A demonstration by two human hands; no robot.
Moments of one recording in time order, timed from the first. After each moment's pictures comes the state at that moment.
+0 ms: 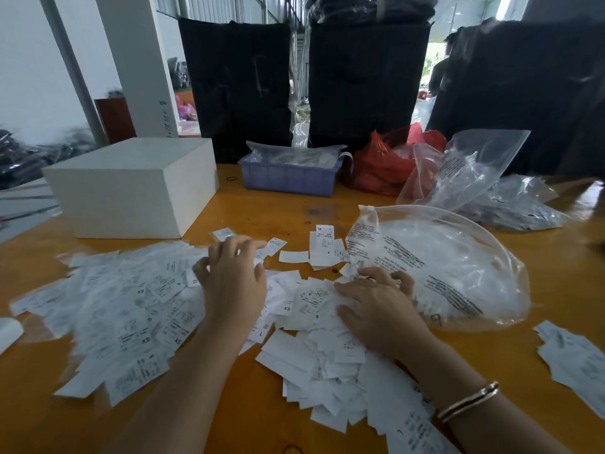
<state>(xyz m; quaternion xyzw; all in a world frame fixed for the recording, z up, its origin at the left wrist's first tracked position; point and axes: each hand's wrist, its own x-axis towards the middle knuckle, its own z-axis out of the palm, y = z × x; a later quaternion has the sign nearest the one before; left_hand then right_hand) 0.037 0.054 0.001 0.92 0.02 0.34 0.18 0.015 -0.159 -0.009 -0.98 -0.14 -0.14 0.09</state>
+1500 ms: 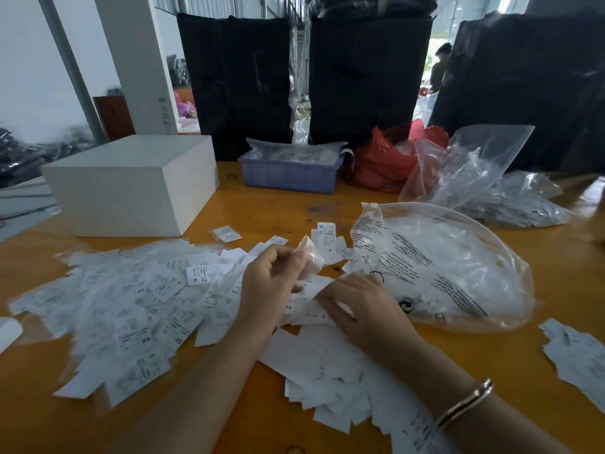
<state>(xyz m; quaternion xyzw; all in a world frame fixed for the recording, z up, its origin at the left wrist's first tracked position) 0.022 0.018 0.007 0.72 -0.07 0.18 0.67 0.003 -0.138 -0.004 -0.92 -0.28 -0.22 0.19</state>
